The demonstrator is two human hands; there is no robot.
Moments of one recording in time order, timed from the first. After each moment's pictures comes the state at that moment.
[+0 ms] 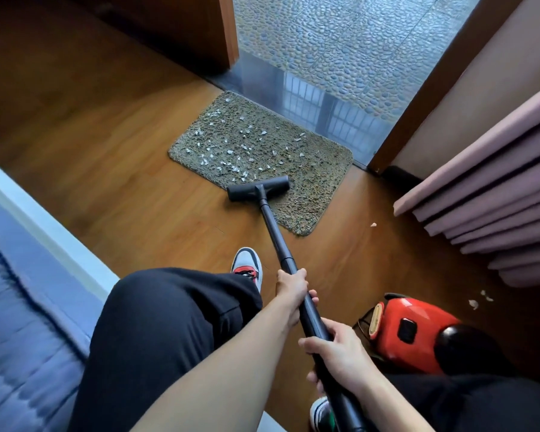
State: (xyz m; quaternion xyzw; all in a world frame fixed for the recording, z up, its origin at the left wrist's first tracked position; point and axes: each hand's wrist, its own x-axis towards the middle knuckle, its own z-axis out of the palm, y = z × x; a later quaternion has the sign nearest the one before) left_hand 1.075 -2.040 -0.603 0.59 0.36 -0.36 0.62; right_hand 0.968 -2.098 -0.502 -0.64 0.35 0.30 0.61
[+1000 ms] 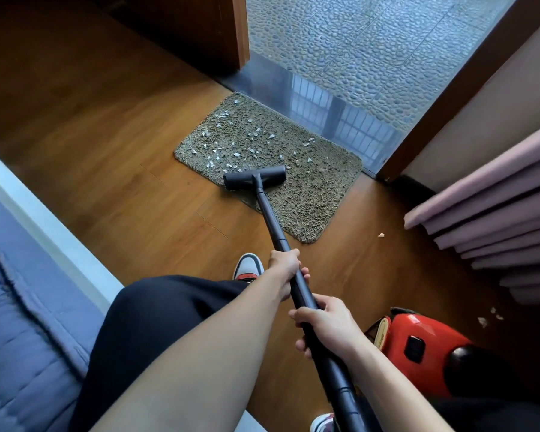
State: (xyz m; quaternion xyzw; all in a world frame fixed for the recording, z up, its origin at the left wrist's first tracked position) left_hand 1.149 -2.031 -0.604 0.59 0.37 -0.36 0.62; right_hand 1.036 -2.093 -0.498 -0.60 0.35 0.30 0.66
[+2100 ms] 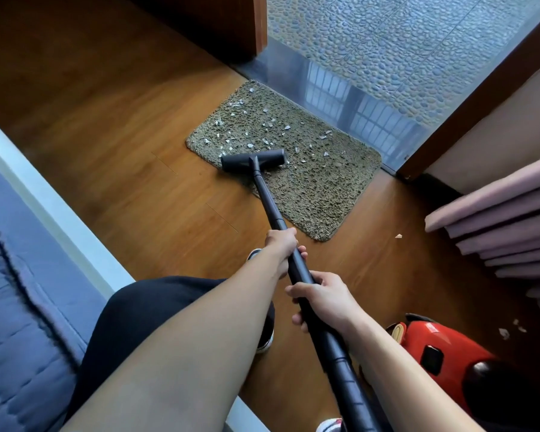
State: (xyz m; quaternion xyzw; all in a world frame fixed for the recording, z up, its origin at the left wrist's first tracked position) left_hand 1.197 -2.009 -0.613 0.59 0.38 -0.34 0.63; right_hand 1.085 -2.076 -0.510 -0.61 0.32 0.31 0.66
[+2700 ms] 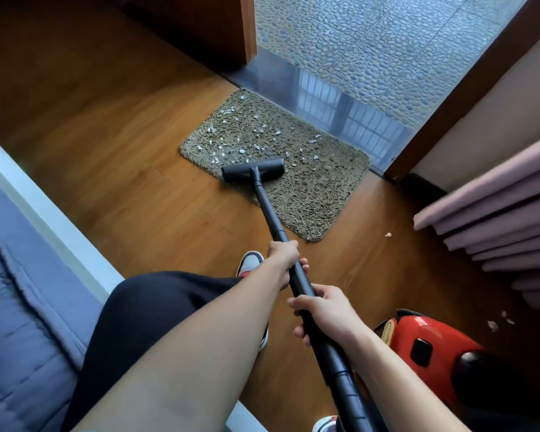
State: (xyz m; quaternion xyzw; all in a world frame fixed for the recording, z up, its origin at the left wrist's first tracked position) left_hand 1.168 -2.027 -0.608 0.62 0.37 -0.36 0.60; right_hand 1.054 -2.091 -0.508 -0.60 0.35 0.30 0.66
